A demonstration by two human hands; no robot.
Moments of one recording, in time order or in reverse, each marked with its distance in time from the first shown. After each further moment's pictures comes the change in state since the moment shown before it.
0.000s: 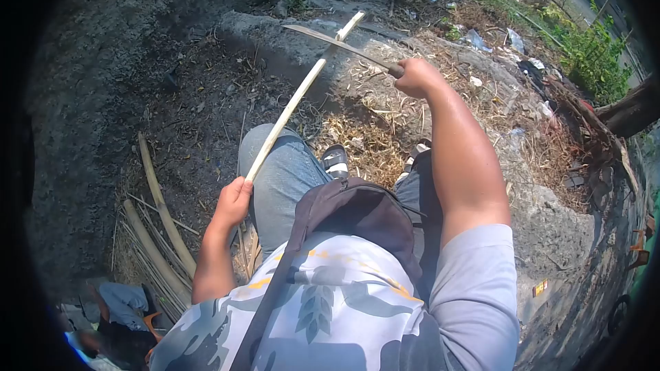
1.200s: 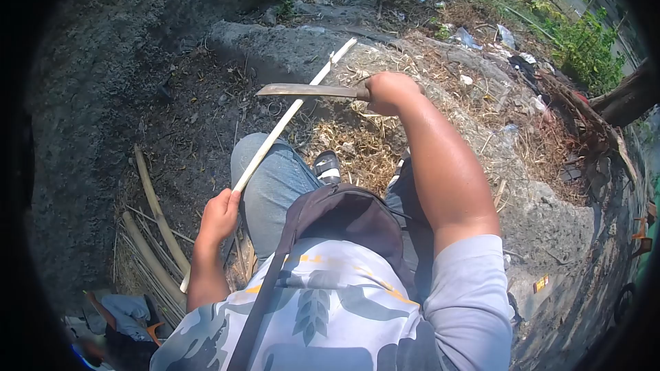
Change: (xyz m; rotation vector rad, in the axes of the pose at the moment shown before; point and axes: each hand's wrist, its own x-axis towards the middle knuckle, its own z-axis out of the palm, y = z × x) left_hand -0.008 0.048 -0.022 0.247 -0.017 -0.128; right_hand -0.024 -0.032 0.002 -0.349 -0.164 -0.115
